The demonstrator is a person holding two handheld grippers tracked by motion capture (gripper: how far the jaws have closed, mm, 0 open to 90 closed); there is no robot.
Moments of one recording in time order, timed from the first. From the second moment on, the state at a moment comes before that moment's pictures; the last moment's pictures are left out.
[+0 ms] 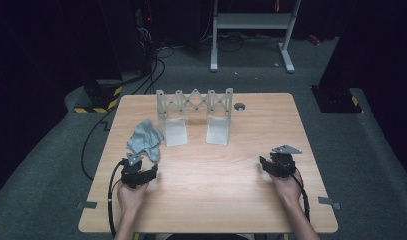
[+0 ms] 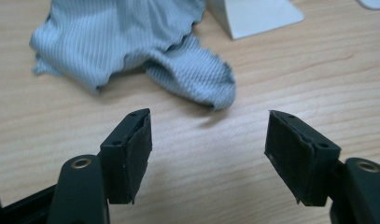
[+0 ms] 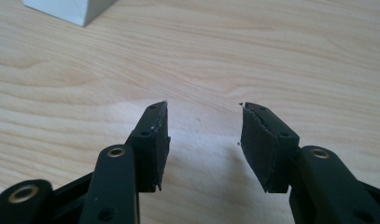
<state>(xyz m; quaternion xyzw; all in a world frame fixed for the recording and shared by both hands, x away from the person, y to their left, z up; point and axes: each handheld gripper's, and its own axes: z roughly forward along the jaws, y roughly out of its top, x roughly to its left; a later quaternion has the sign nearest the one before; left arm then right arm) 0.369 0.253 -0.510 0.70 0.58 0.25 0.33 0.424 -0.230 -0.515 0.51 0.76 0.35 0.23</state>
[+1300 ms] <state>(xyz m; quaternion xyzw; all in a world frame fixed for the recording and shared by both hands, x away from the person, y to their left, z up) 0.426 0.235 -0.472 0.69 0.57 0.24 0.37 0.471 -0.170 -0.493 0.47 0.78 0.38 0.16</state>
